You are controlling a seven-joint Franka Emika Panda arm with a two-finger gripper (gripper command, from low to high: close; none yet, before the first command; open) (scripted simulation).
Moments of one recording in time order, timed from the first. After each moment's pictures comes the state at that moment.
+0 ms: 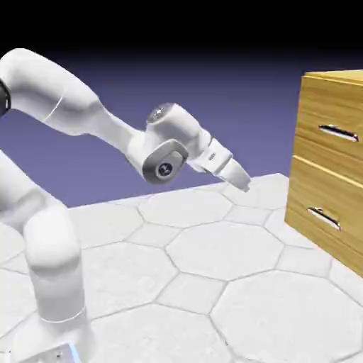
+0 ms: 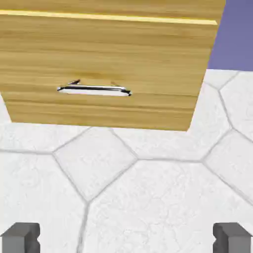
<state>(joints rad) 0.03 -0.54 -0.02 -2.79 0.05 3.03 0.69</state>
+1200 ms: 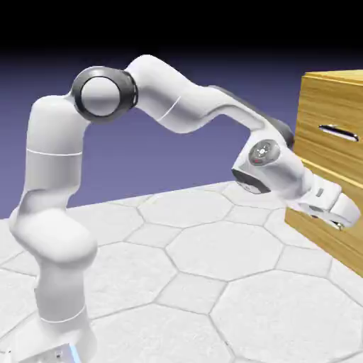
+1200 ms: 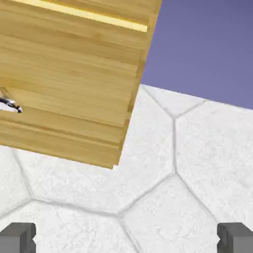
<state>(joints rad) 0.47 0.26 -0.66 -2.05 1.40 2.97 -0.88</state>
